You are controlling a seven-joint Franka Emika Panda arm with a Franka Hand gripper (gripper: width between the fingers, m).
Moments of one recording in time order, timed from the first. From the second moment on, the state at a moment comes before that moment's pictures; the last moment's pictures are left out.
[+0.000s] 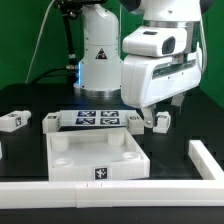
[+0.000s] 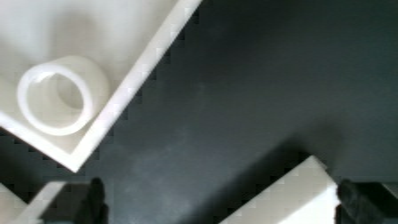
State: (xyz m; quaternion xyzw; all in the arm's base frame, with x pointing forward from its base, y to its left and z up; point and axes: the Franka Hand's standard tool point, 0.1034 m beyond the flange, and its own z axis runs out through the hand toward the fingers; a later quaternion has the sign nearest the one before) arm 0.540 0.093 0.077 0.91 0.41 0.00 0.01
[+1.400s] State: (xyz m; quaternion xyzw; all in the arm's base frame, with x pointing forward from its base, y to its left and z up) arm 0.514 0.070 0.090 0.83 0.56 -0.02 0.00
